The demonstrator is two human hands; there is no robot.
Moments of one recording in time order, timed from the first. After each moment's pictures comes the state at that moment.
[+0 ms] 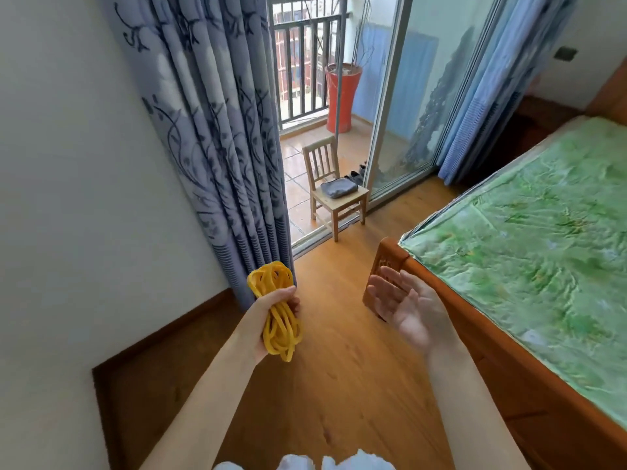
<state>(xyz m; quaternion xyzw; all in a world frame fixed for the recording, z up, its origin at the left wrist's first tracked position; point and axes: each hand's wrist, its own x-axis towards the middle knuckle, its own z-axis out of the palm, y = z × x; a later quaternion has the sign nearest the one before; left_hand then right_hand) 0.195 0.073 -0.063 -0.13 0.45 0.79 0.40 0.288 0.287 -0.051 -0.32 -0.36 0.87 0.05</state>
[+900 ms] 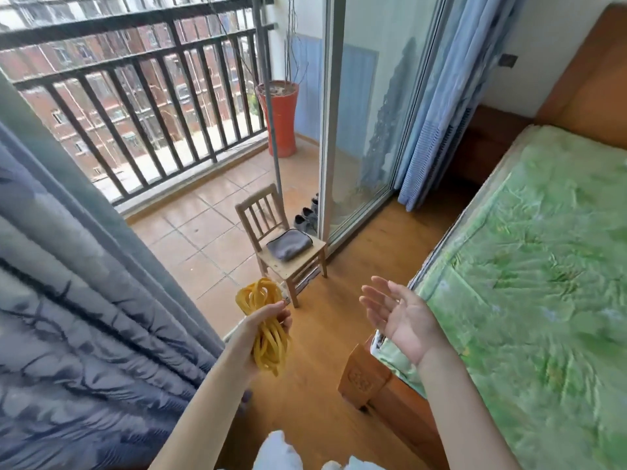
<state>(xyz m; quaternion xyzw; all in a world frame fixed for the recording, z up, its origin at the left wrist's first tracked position) -0.172 0.383 -0.075 -0.14 0.45 0.75 0.47 -0.046 0.579 -0.060 -0.33 -0.31 0.88 0.11</state>
